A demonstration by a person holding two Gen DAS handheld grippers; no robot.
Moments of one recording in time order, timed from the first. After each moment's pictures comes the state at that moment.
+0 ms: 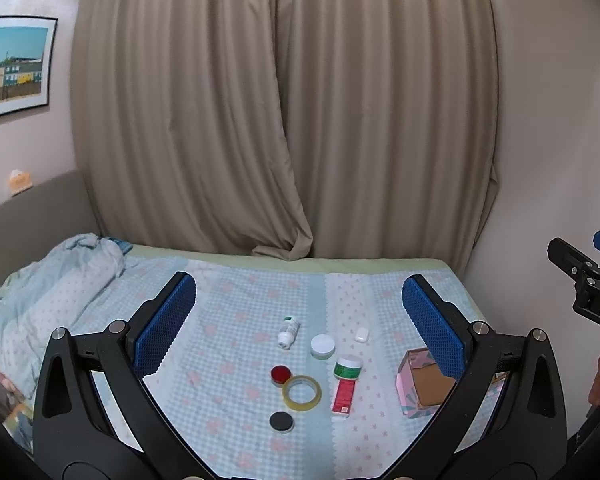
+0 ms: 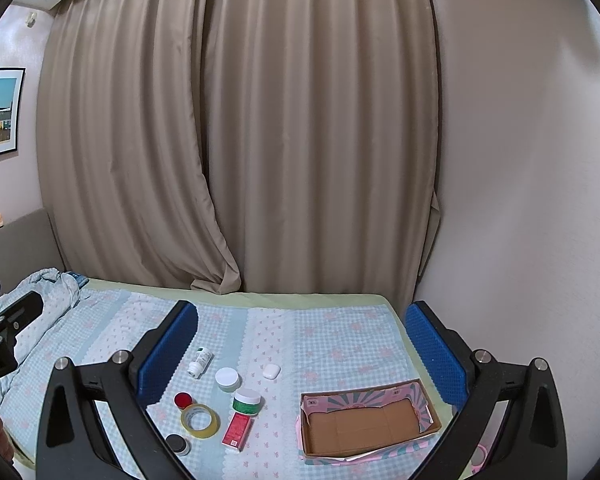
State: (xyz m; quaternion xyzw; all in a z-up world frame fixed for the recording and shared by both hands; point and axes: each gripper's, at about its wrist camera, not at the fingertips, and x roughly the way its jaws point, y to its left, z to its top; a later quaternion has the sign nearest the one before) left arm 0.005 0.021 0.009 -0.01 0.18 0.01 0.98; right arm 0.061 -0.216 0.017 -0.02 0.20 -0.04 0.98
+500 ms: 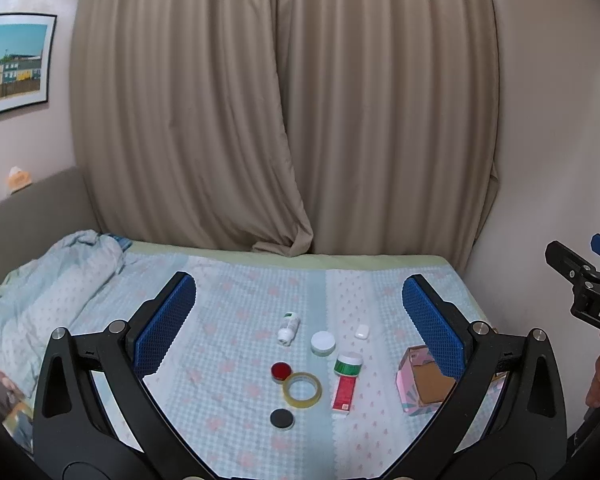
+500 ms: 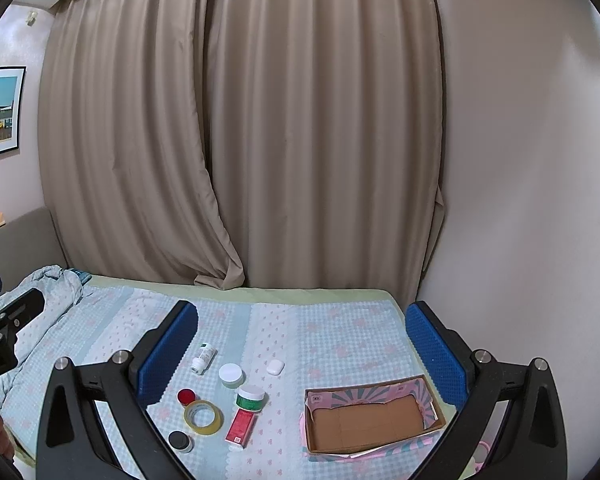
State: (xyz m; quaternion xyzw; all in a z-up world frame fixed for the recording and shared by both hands) left arm 0.010 0.023 0.009 -0.01 0.19 0.00 0.98; right arm 0.060 -0.218 0.016 -0.02 0.21 -0.03 0.98
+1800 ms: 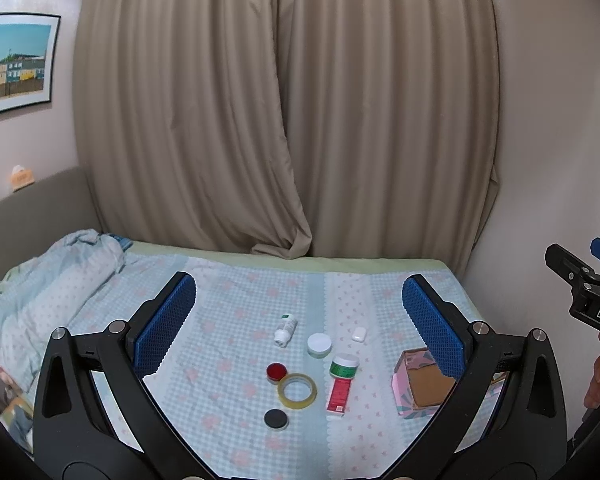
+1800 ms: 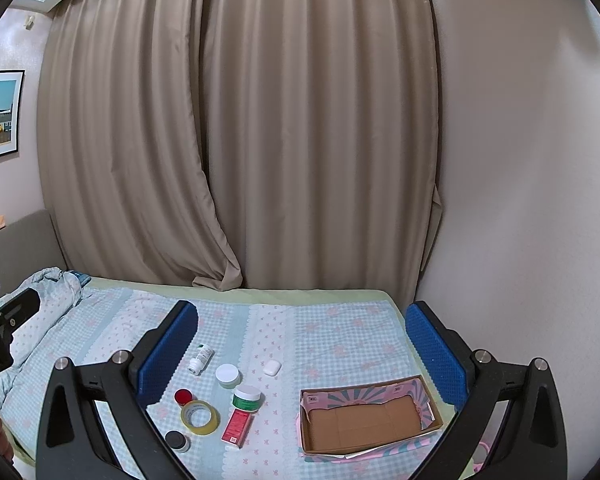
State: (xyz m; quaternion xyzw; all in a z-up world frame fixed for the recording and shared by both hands) left arm 0.004 0.016 0.003 -0.02 0.19 0.01 0.98; right arm 0.058 -0.220 0.025 -0.01 0.20 -0.04 0.98
